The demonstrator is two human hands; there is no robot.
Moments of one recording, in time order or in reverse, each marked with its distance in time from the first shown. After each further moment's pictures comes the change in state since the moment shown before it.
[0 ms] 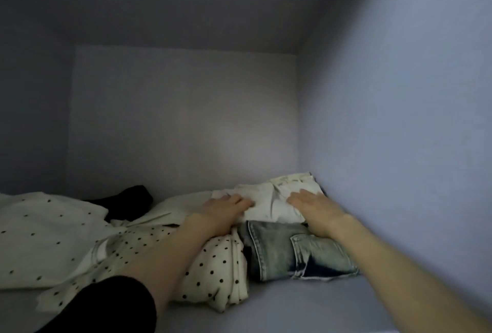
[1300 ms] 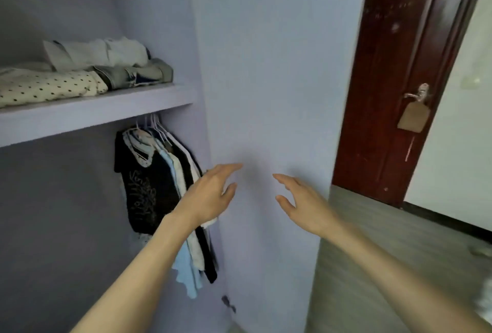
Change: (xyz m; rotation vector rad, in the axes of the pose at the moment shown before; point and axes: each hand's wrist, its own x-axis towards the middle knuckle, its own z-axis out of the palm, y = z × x) left_hand -0.435 0.287 -0.001 -0.893 0.056 0.599; right_hand -0.610 -0.243 -0.029 0.593 0.070 0.779
